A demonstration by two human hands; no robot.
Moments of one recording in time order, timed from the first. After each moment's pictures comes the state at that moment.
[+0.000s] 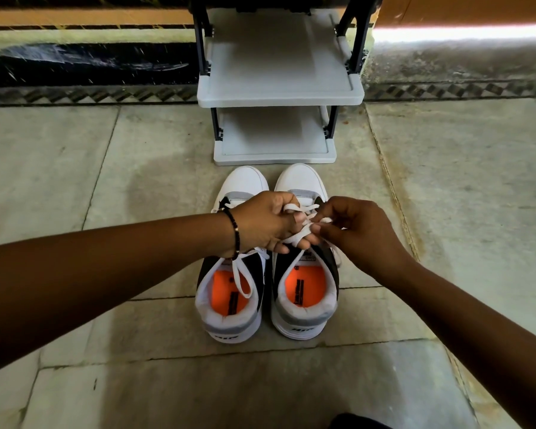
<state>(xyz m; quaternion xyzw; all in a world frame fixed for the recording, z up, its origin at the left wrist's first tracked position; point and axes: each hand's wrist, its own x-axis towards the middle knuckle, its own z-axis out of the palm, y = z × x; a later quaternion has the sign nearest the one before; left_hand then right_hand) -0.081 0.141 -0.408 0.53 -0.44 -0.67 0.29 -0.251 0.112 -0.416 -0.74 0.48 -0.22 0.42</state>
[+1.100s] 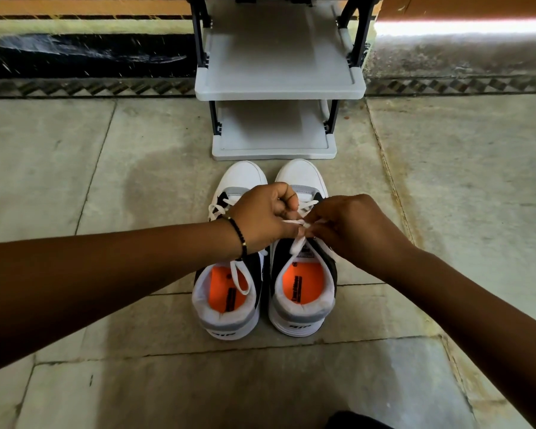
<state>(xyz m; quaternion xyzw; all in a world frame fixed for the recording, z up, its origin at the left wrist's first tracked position) -0.083 0.146 -0.418 0.62 -0.53 -0.49 0.31 -0.250 0.102 -0.413 -0.91 0.32 -0.15 0.21</state>
